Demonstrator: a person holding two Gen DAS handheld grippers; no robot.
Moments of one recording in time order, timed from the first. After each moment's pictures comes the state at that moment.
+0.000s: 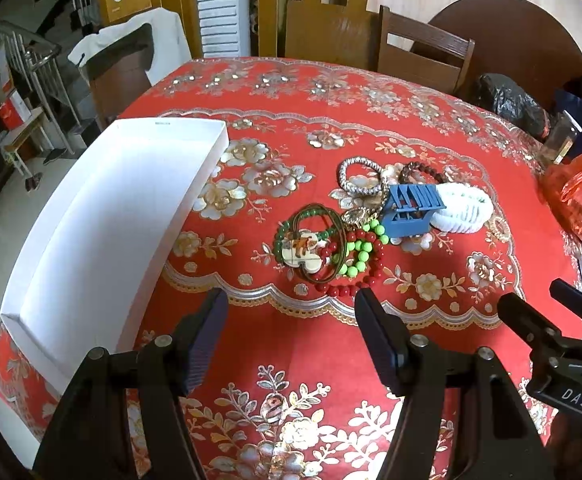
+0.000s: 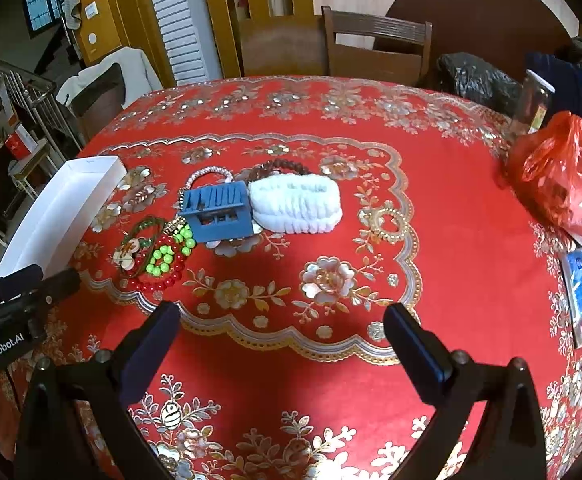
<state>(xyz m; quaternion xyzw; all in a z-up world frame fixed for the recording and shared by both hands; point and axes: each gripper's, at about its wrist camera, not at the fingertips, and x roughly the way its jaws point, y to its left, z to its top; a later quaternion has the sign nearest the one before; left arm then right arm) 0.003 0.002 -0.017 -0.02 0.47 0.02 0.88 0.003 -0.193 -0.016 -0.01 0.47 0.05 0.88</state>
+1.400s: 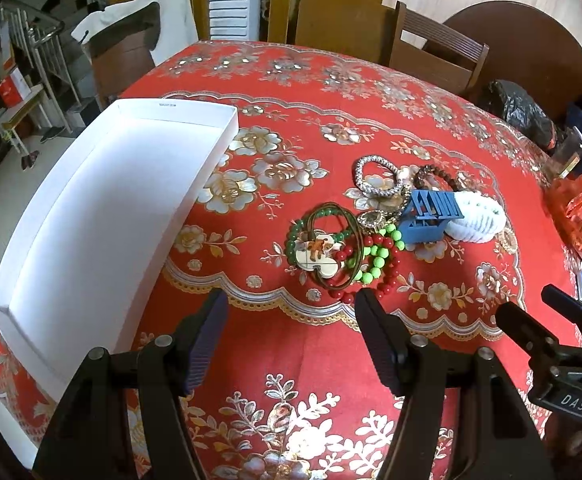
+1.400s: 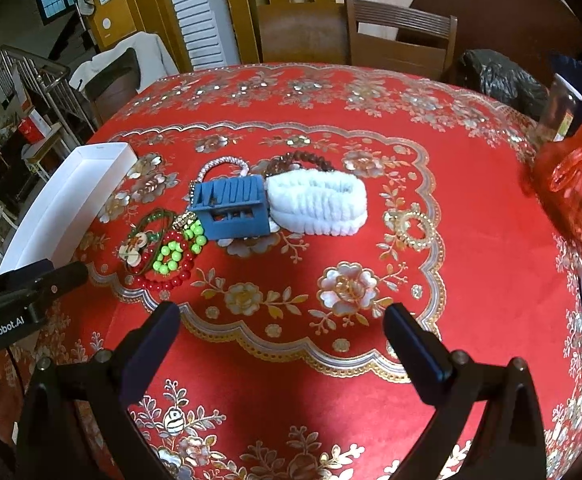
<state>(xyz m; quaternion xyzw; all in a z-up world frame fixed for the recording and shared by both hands) 0.020 0.020 -0.024 -0.06 0.50 0.02 0.86 0.021 -0.186 -0.024 -0.01 0.49 0.09 0.87</state>
